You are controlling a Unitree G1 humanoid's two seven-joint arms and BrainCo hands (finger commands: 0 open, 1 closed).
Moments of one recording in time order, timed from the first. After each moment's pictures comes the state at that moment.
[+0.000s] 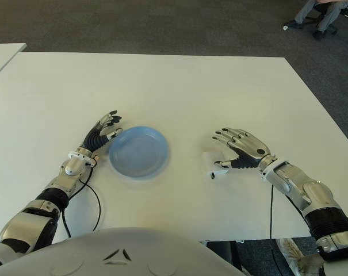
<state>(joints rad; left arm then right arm) -0.22 0.27 -0.14 0.97 0.22 -0.75 0.01 0.04 -0.99 0.22 0.25 -0.83 -0.55 -0.15</state>
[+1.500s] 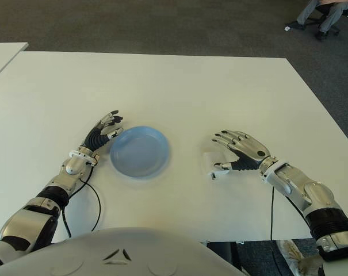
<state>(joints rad) -0.24 0.28 -0.15 1.00 0.23 -0.75 0.03 0.04 -0.99 0.22 0.29 -0.84 -0.60 -0.17</state>
